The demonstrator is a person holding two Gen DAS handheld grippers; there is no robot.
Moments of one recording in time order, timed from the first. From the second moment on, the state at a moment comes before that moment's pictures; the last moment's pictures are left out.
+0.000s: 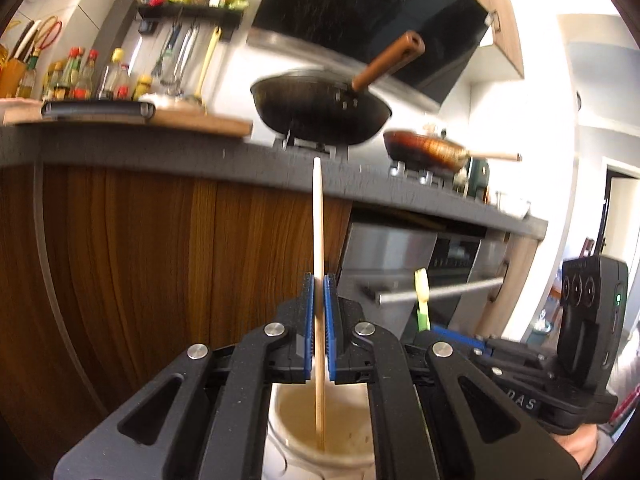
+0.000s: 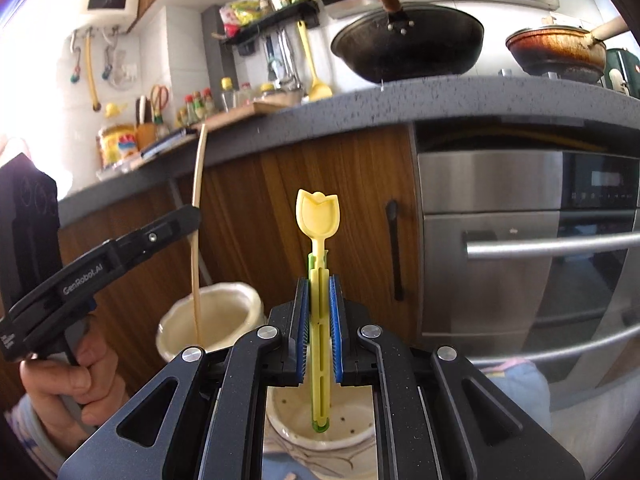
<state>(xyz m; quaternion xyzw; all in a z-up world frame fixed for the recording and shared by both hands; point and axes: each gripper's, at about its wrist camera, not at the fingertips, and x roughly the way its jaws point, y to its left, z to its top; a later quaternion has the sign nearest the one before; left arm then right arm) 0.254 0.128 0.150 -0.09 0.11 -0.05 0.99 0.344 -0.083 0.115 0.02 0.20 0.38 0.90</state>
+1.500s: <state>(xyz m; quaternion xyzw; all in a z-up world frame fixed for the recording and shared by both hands) 0.217 0.132 0.139 -0.06 0.18 -0.03 0.98 0.329 -0.126 0.105 0.00 0.24 0.33 0.91</state>
